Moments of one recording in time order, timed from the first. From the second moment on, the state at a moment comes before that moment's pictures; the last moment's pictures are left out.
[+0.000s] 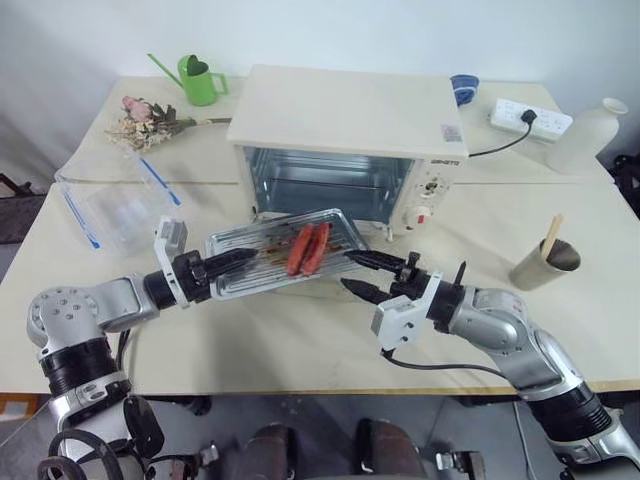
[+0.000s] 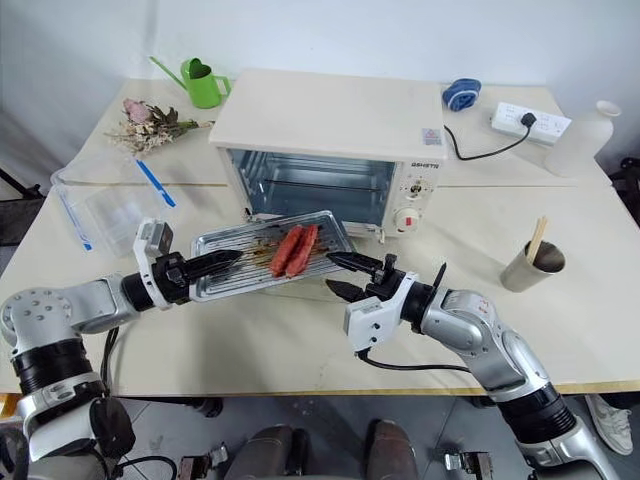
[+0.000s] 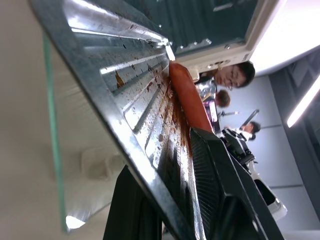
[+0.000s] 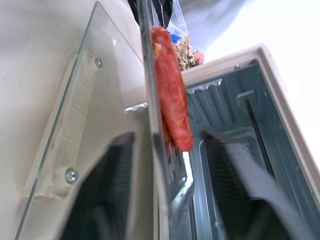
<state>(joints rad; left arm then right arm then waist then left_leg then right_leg) -0.52 0.45 0.66 0.13 -1.14 1.61 -0.40 -0.32 -0.65 0.24 -0.24 -0.40 -0.46 0.54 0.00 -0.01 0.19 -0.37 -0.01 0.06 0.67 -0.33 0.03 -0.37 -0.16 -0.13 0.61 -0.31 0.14</state>
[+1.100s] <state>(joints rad) 0.33 0.27 0.89 -0.34 -1.62 0.84 -0.38 -0.31 -0.67 0.12 0.19 0.31 -0.05 1.09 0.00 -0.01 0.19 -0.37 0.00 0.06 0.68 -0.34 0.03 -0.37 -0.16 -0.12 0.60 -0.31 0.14</state>
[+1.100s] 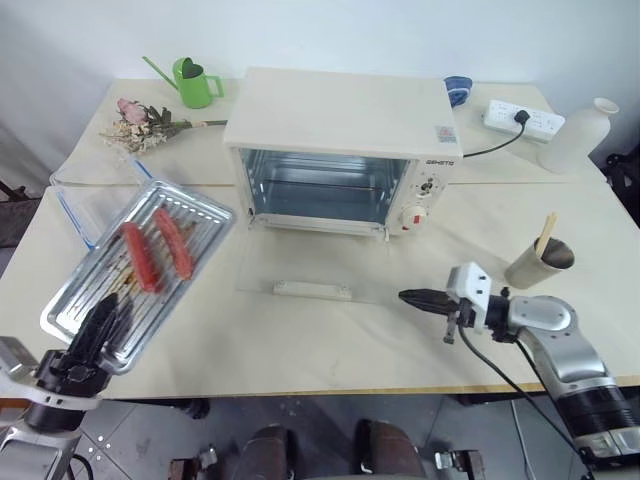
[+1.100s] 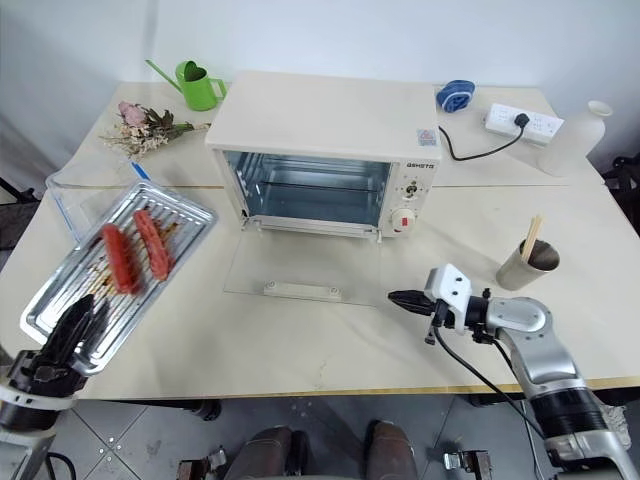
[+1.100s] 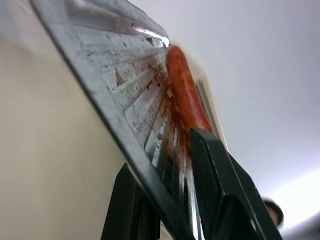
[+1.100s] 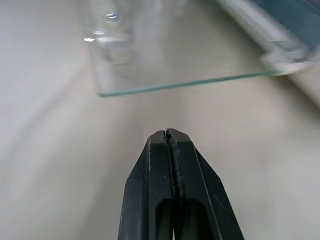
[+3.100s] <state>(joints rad) -0.30 0.69 0.09 0.11 -1.15 0.99 -0.81 0.21 -0.67 -0.37 -0.50 0.56 0.16 0.95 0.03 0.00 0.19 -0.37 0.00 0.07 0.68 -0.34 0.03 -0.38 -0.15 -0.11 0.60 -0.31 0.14</state>
